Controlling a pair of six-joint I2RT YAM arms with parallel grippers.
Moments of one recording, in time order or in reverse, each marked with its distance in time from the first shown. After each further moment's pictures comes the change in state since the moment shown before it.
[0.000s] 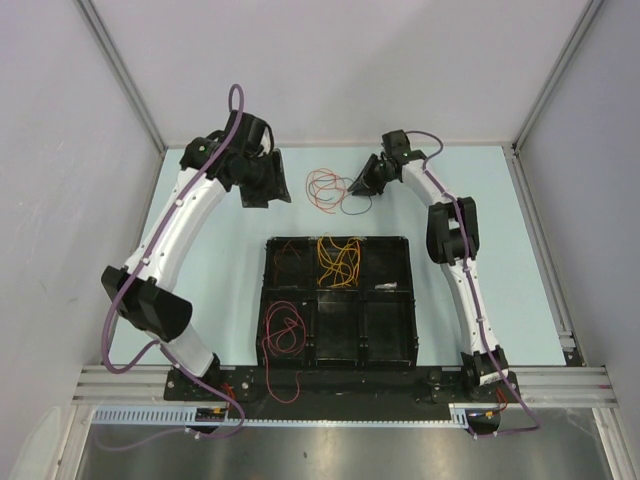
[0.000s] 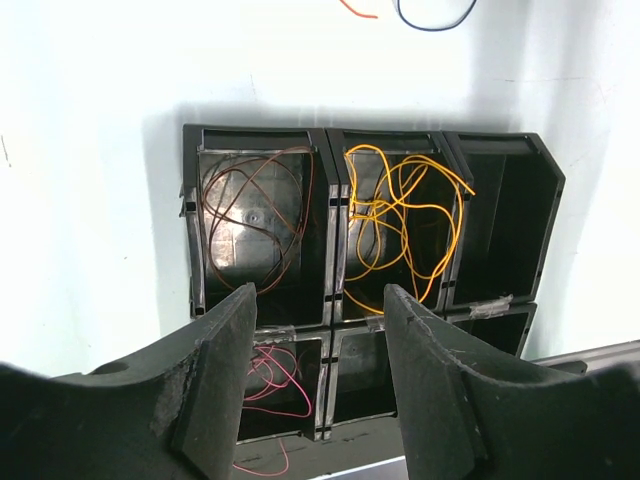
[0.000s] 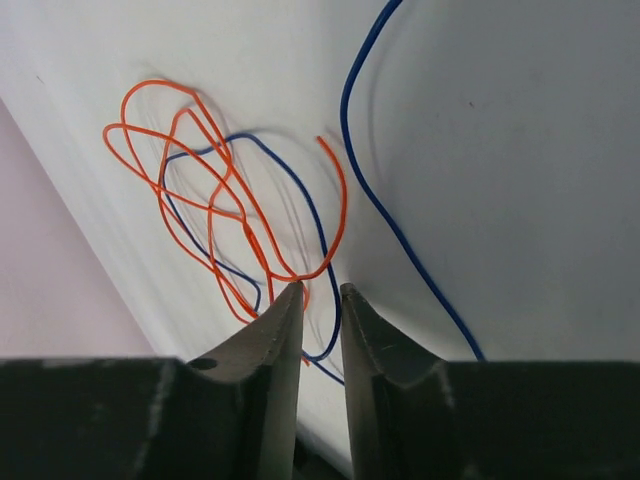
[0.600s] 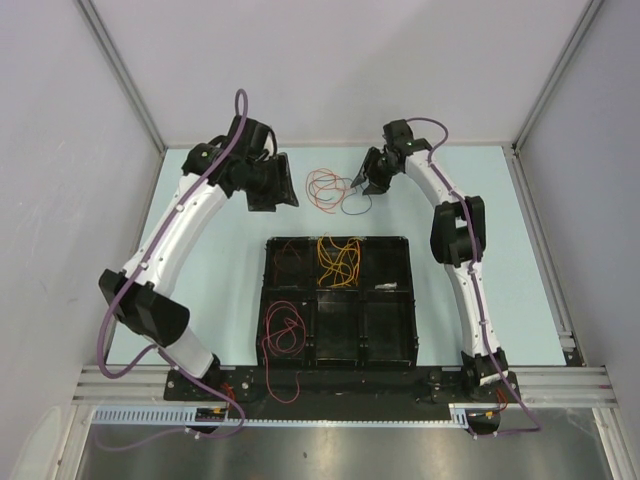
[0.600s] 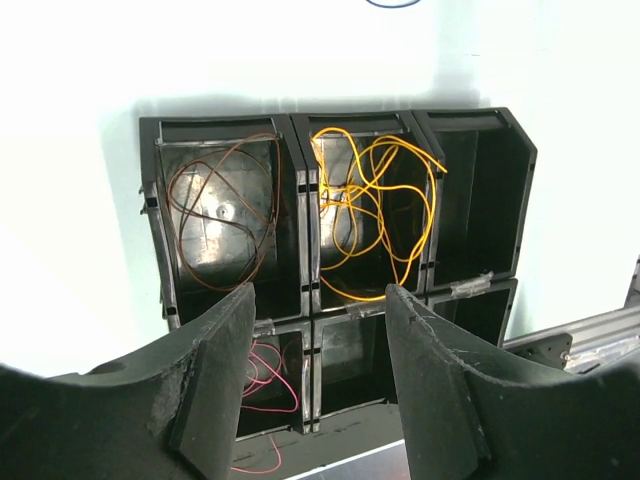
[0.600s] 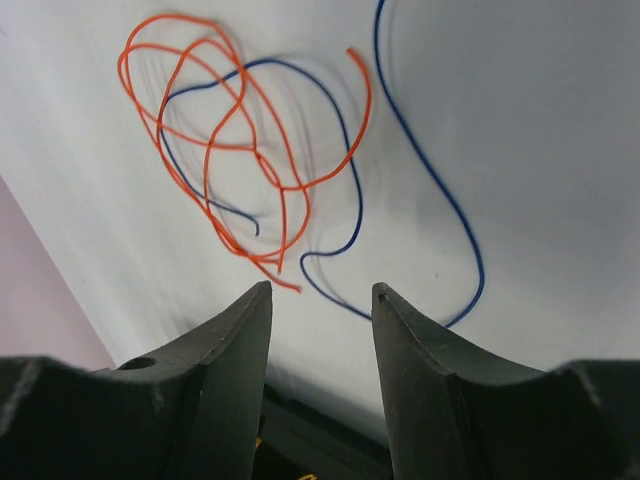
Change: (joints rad) left arm -0.025 -0.037 -0.062 0.050 0.061 0.000; right arm 0.020 -0.125 -0.019 -0.163 0.097 -0.127
